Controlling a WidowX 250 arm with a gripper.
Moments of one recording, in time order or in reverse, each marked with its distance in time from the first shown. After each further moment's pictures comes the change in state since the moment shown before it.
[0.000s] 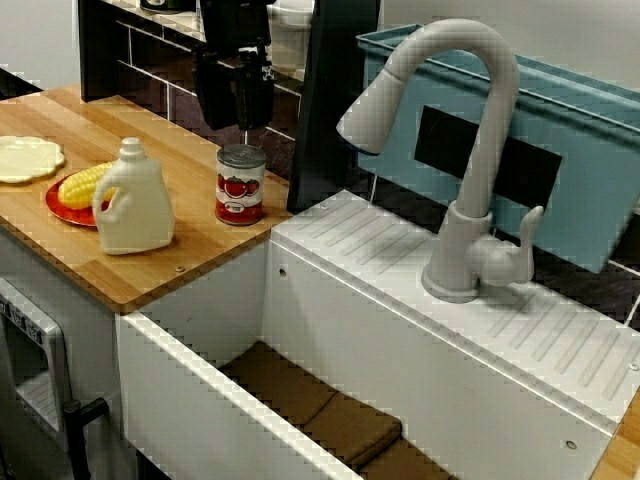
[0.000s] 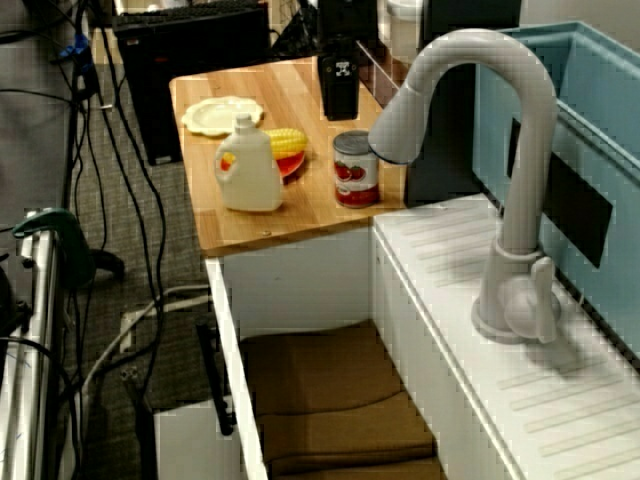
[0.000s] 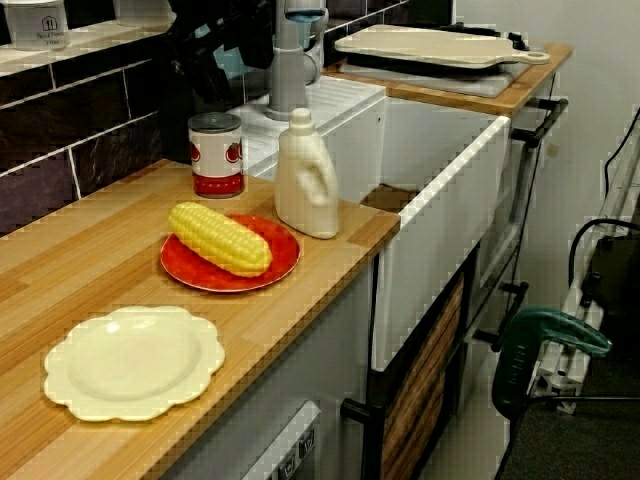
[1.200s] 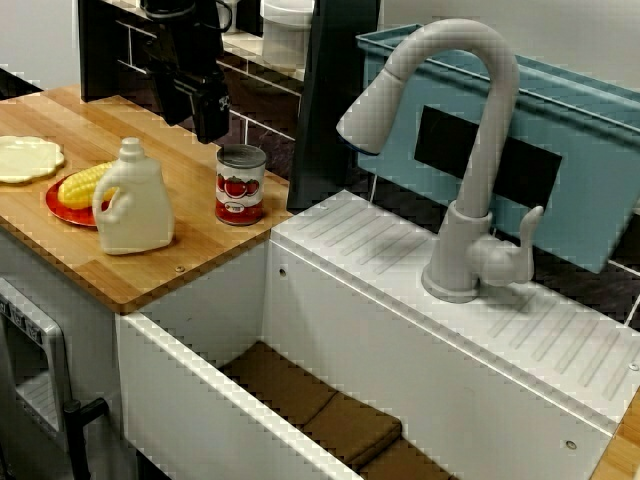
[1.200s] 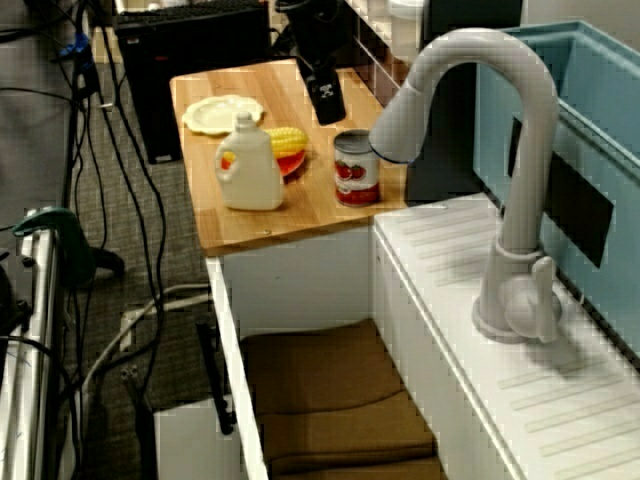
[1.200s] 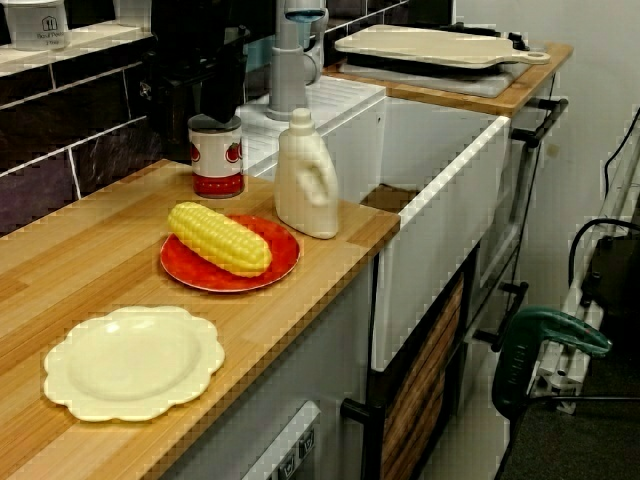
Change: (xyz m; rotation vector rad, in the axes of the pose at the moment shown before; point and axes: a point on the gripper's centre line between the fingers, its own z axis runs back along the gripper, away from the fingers) arm -0.009 0.055 -0.001 0.358 -0.252 0.046
